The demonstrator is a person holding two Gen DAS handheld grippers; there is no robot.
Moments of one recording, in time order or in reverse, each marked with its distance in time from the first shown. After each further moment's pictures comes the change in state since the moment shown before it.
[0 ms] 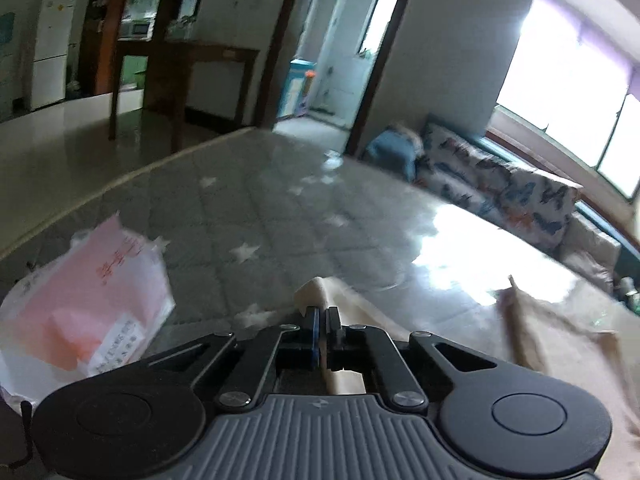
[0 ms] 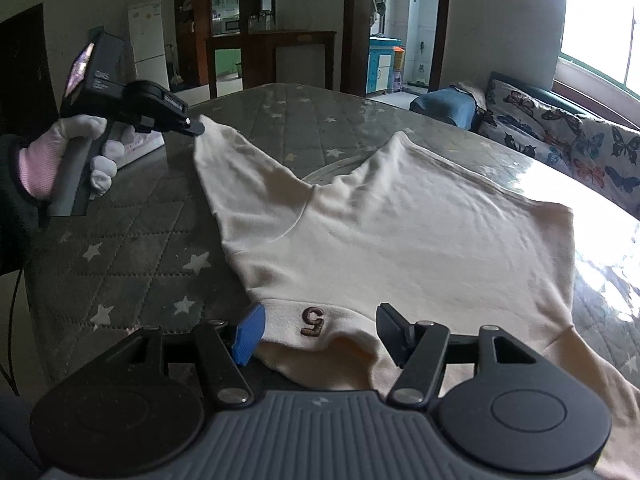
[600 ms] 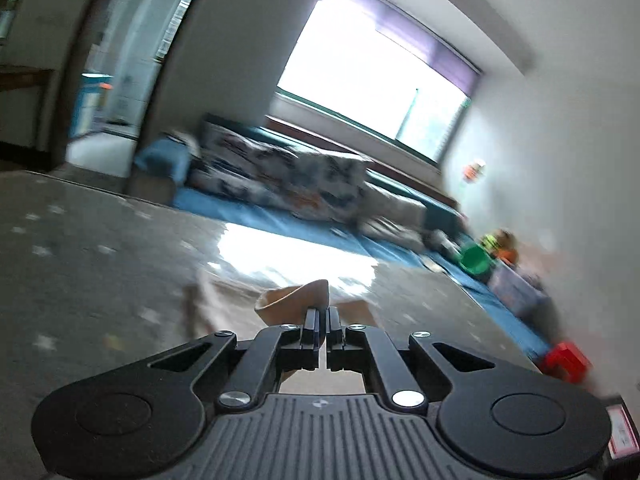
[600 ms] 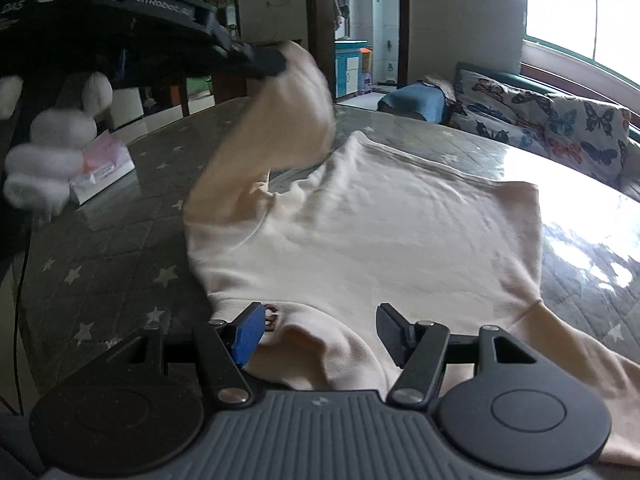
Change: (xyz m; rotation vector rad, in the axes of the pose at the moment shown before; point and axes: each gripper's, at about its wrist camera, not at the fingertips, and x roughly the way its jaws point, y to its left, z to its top) left arm -0.054 -0.172 -0.032 0.222 0.062 -0.592; right arm -0.010 -0.029 -0.007 0.112 -0.026 -0.041
